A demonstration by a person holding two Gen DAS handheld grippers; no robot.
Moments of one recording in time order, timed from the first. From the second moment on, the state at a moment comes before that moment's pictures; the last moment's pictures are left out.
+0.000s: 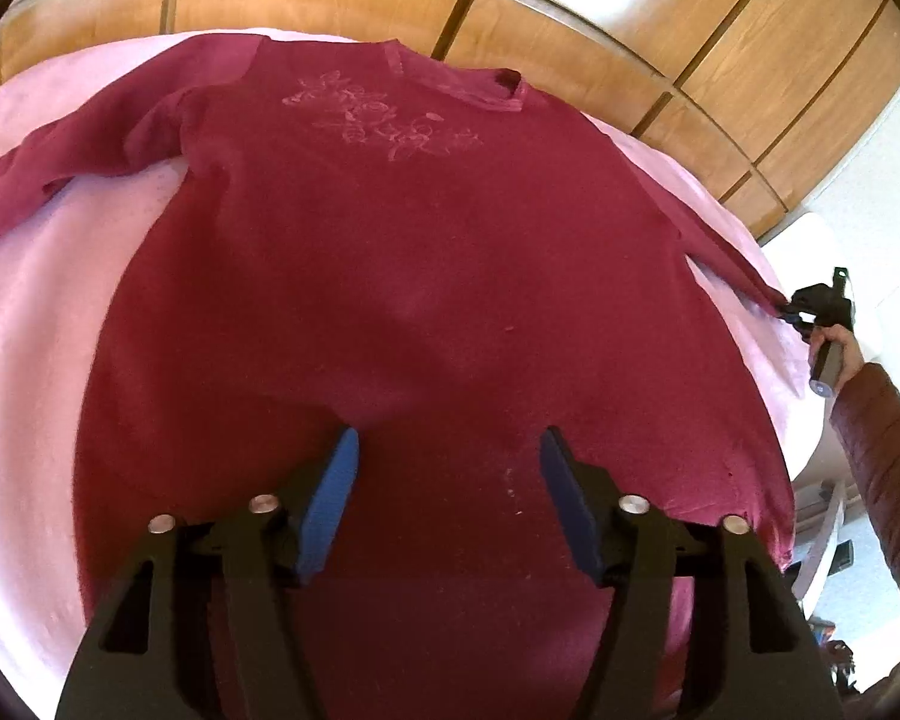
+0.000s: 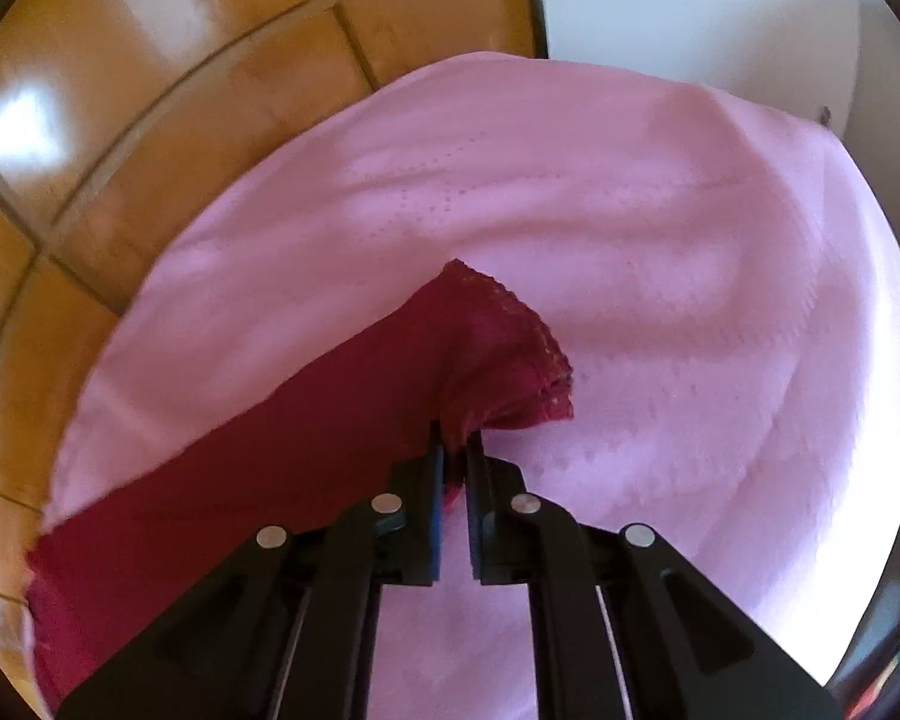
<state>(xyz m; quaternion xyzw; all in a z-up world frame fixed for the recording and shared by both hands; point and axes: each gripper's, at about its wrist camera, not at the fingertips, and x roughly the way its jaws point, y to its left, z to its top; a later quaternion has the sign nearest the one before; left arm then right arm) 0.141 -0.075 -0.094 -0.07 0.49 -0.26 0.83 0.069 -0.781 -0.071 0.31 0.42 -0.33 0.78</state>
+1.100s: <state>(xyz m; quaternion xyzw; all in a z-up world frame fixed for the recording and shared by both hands) 0.179 0.294 -0.070 -0.29 0.38 0.18 0.86 0.133 -0.304 -0.090 0.05 0.48 0.13 0.86</state>
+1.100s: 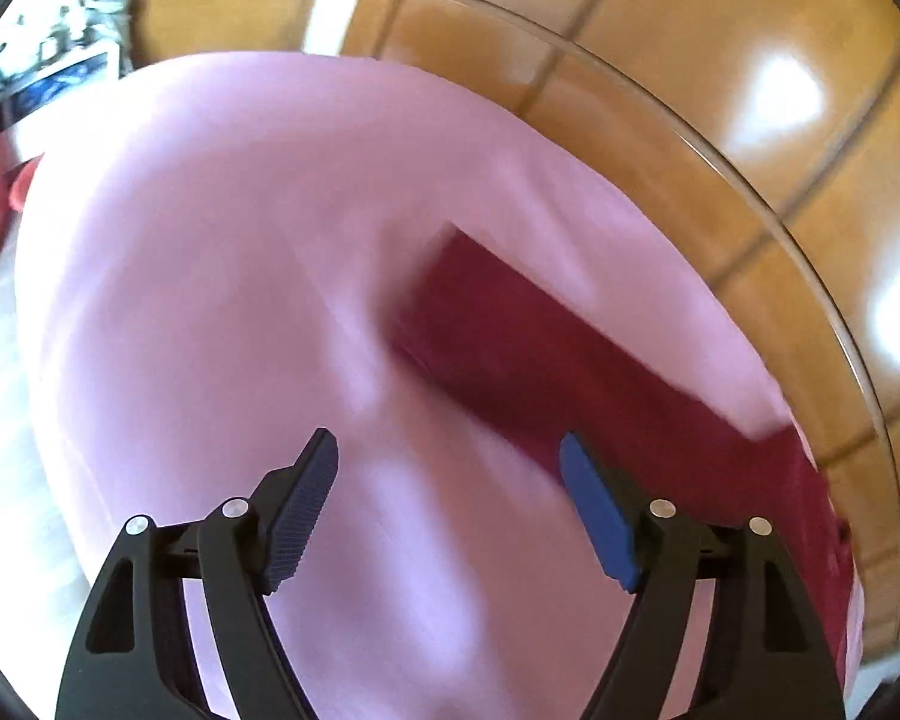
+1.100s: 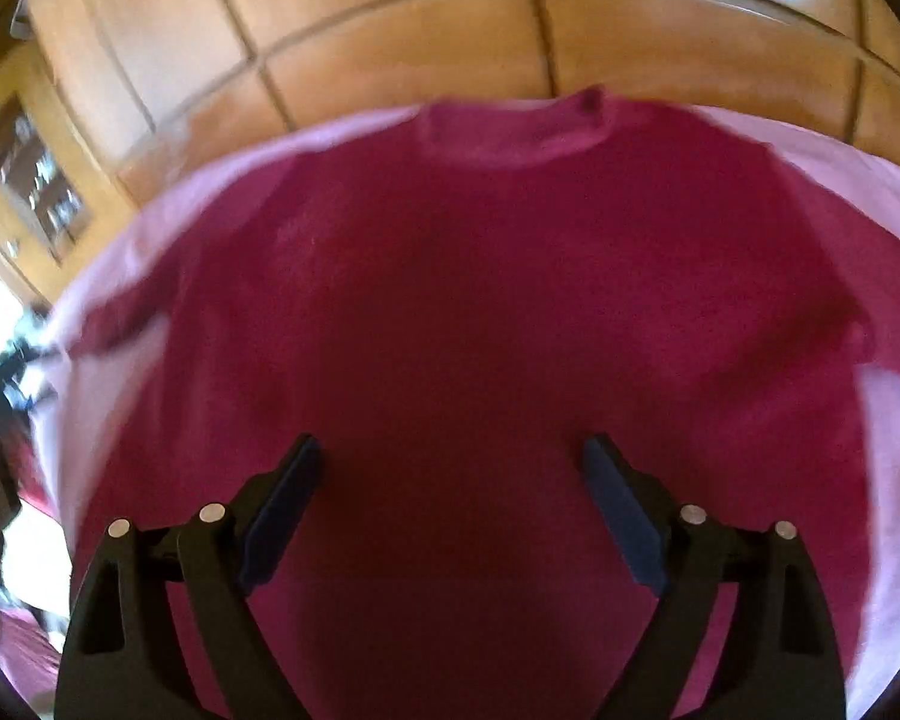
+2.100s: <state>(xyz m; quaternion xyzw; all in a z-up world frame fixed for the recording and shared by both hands) 0.260 0.324 -0.082 -0.14 0.42 0.29 0.85 0.128 -0.283 -0.101 -0.02 0.46 0.10 0.88</state>
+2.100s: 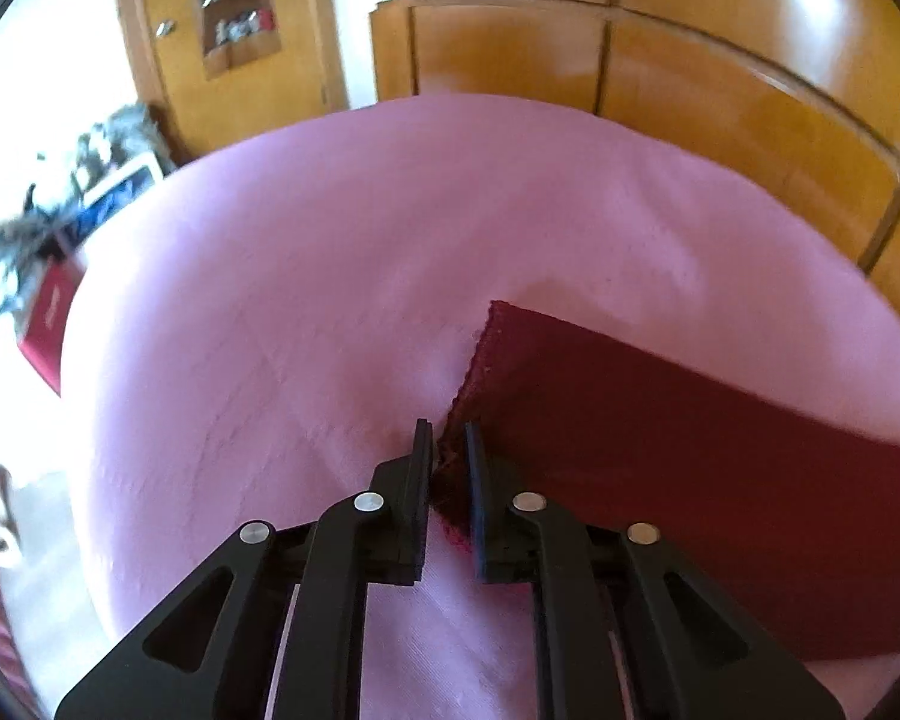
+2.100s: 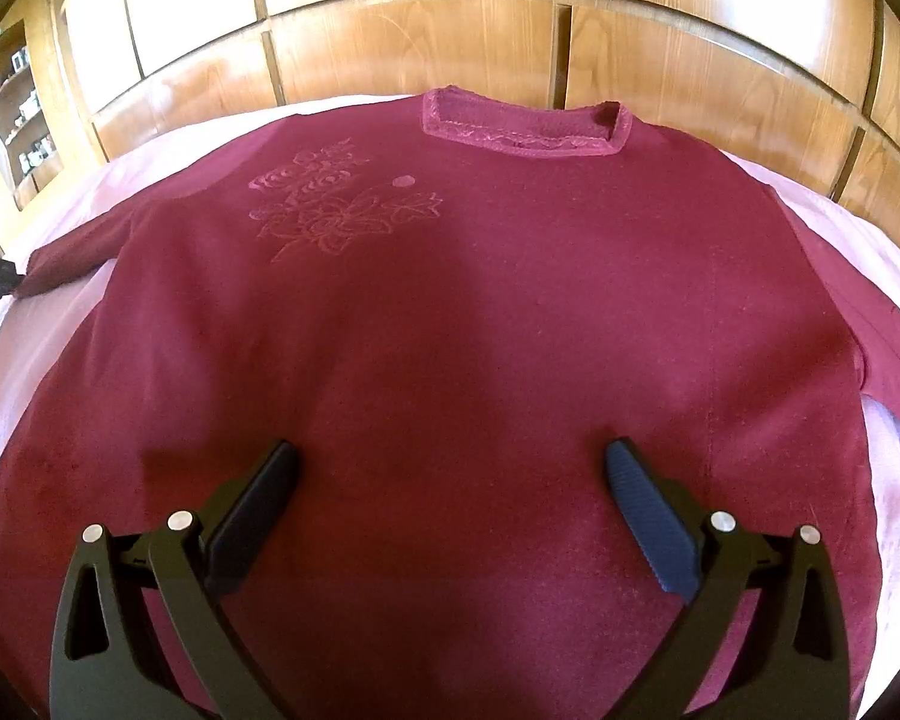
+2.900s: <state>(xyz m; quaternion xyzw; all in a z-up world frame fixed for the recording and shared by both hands) 0.133 0.024 -0.080 -0.14 0.41 -0.13 0.89 0.129 -0.289 -0.100 0.00 0.46 0.11 0.88</state>
